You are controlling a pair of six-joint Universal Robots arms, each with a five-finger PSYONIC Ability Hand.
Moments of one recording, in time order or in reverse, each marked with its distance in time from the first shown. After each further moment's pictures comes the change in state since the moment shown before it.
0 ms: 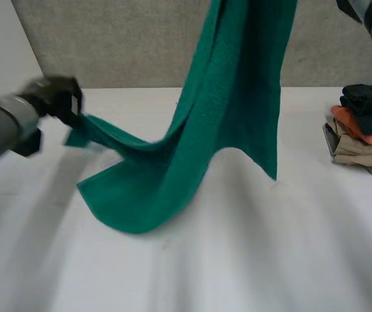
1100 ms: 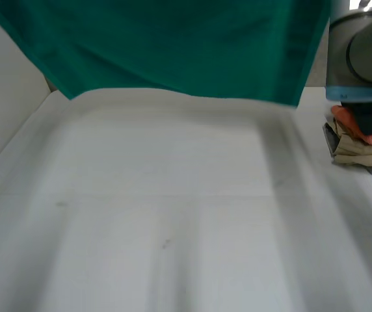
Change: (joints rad) left arm 0.090 -0.123 0.543 0.419 -0.062 0.055; right arm -0.296 0.456 -0.089 -0.790 0.011 0.101; left_hand 0.000 0.003 0.001 0.005 0.000; right_hand 0.000 0.001 0.004 0.001 0.005
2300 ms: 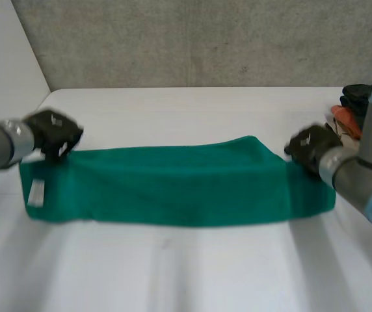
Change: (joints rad) left arm -0.043 0.000 -0.470 -0.669 0.149 0.688; right arm -0.068 -0.110 0.560 0.823 -0.097 -0.535; left_hand 0.000 0.000 0.000 0.000 0.000; right_hand 0.000 0.000 0.000 0.000 0.004
